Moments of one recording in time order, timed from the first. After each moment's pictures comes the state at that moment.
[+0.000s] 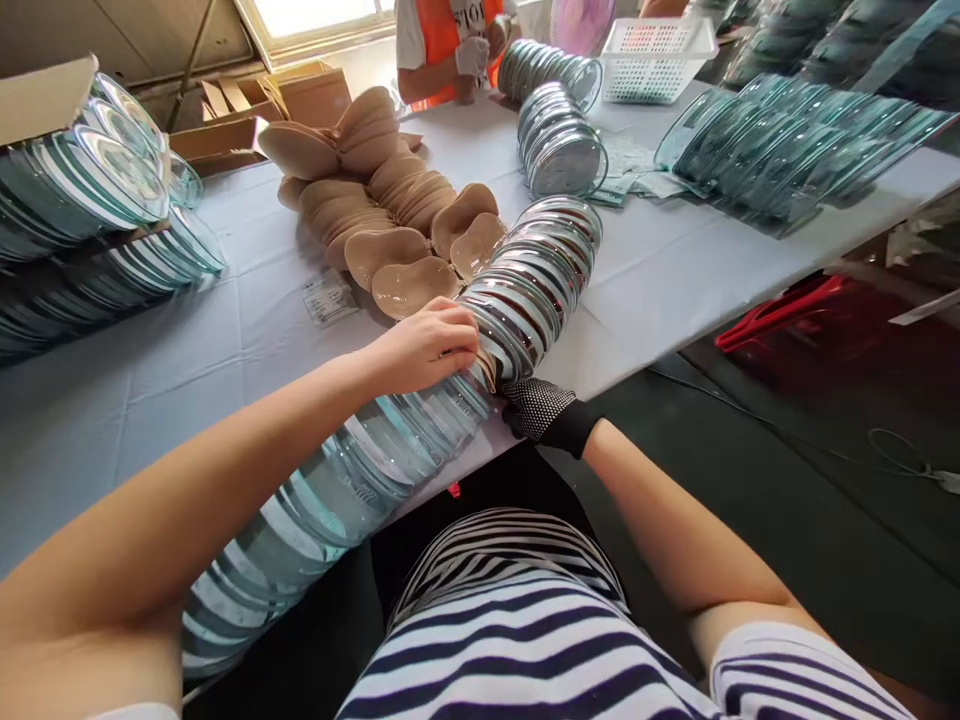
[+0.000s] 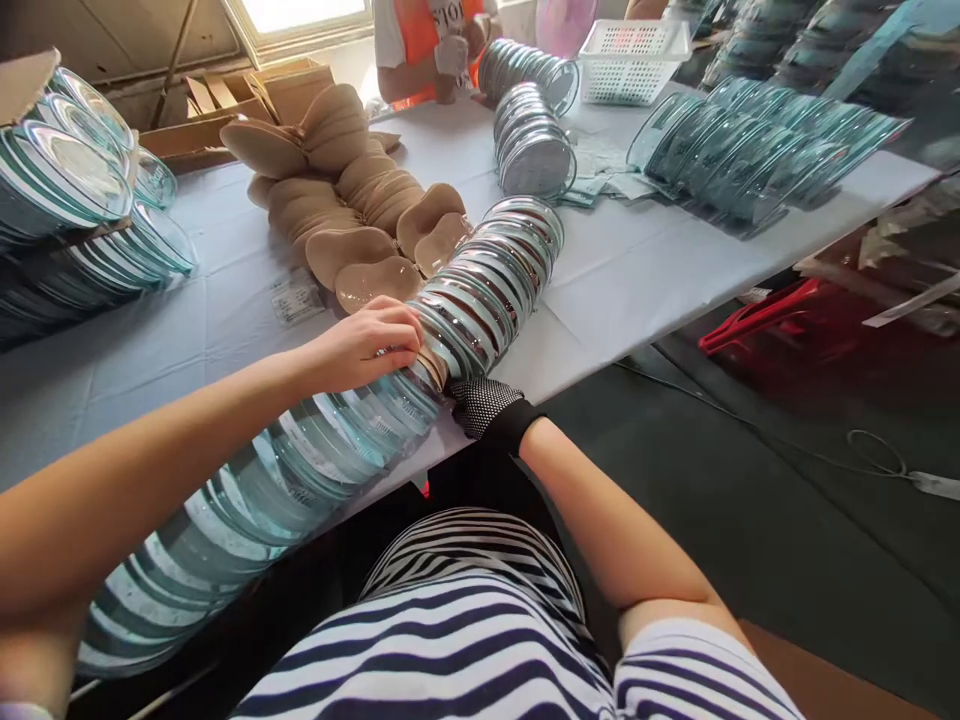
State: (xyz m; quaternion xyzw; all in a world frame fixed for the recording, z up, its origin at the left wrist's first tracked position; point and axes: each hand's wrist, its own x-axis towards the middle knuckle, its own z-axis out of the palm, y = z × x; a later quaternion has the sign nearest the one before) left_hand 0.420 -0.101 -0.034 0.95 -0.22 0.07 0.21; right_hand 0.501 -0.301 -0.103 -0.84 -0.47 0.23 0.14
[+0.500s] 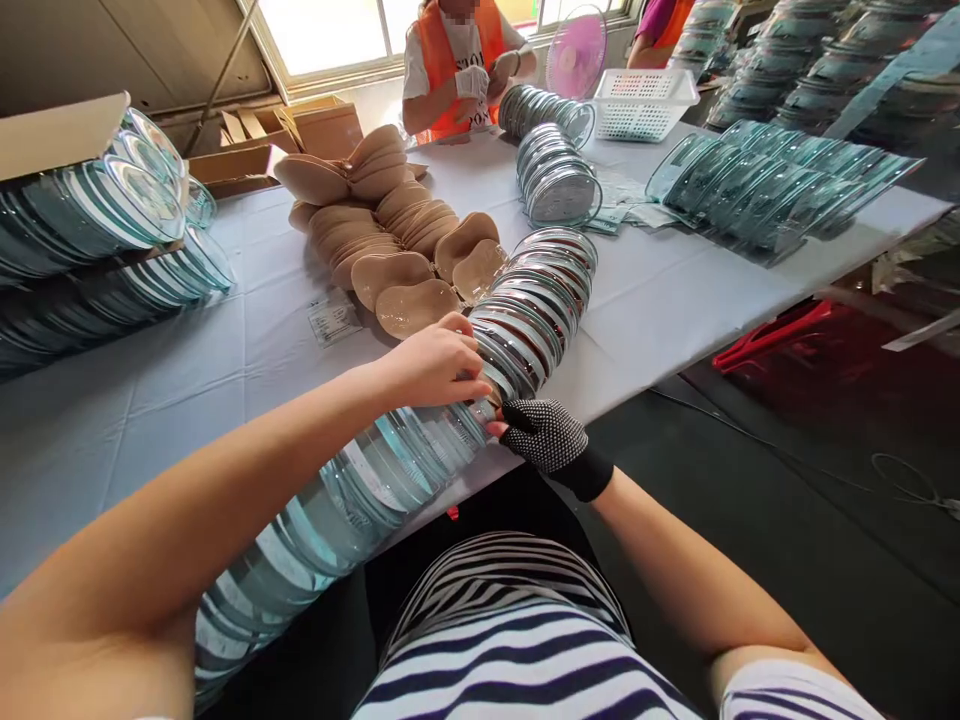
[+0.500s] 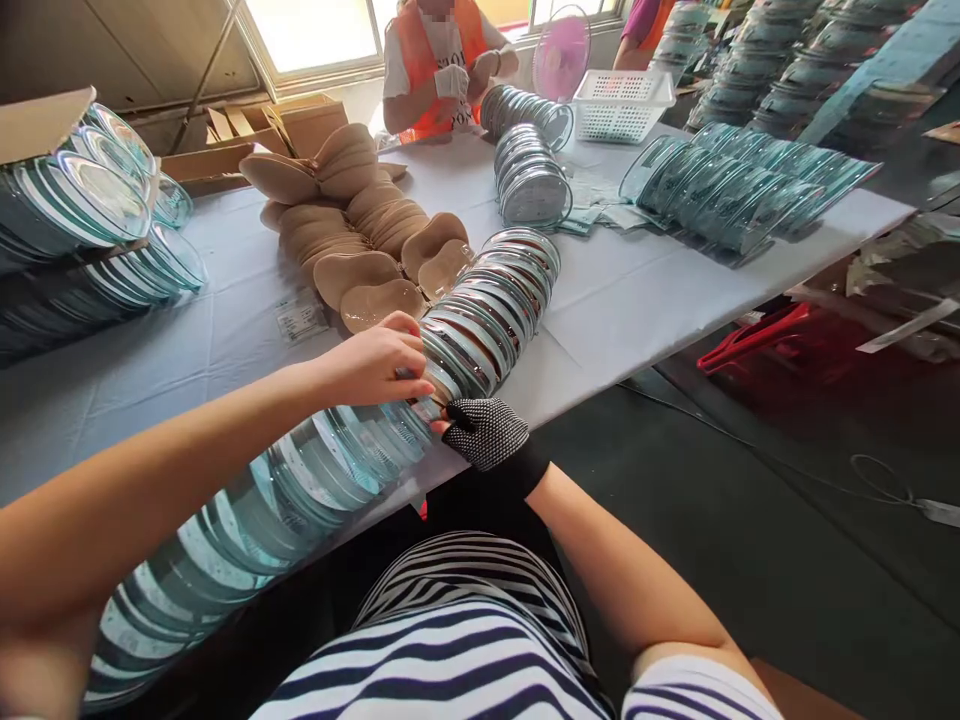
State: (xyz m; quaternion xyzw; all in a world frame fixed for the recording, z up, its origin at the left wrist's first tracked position) left_hand 0.433 -0.108 -0.033 0.97 -0.19 0.04 0.16; right_hand 0.491 -0.323 -0.106 -0.78 -0.45 0.20 0.39
